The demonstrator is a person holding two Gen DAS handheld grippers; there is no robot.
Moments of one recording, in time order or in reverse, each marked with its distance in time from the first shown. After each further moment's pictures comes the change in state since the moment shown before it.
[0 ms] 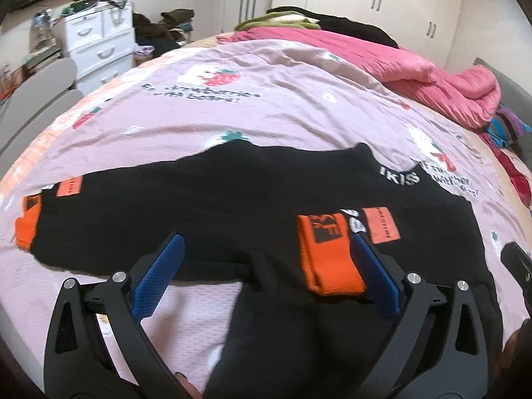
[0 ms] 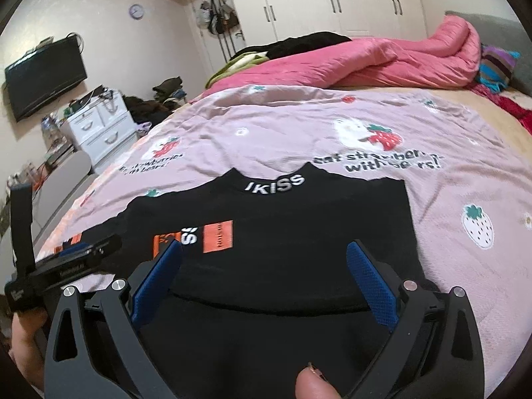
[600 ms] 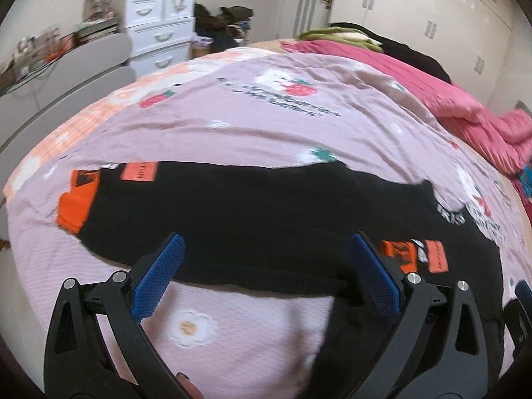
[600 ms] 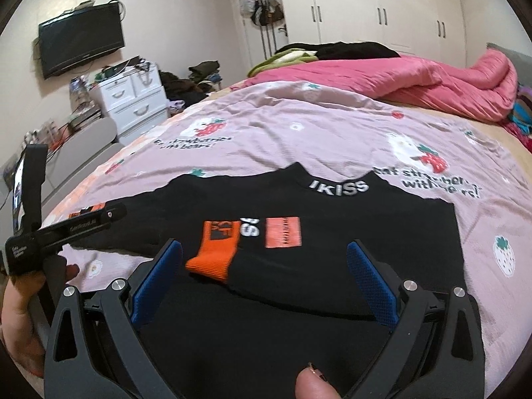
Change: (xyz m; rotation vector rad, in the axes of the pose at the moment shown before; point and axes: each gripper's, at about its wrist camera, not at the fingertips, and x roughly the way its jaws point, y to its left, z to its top) left arm -0.012 0.080 0.006 -0.188 -0.026 0.143; right arm 0.012 0.079 -0.005 -0.166 0.013 0.077
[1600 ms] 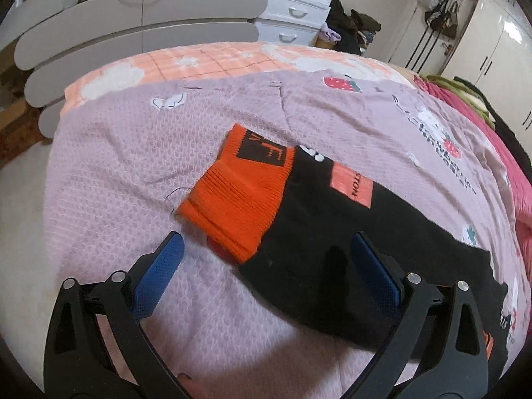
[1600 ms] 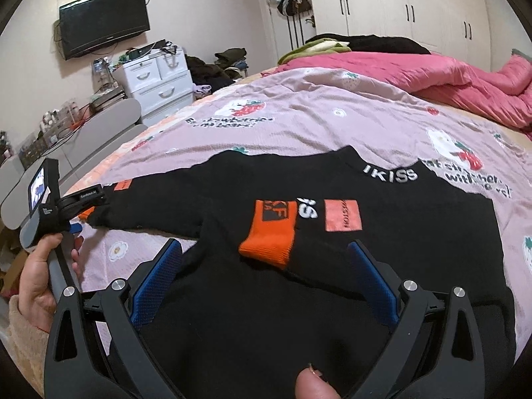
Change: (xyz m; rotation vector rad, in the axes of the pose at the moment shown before) left arm 0.036 0.168 -0.005 -0.430 0.013 0.226; right arm 0.018 0.035 -0.019 -0.023 0.051 0.069
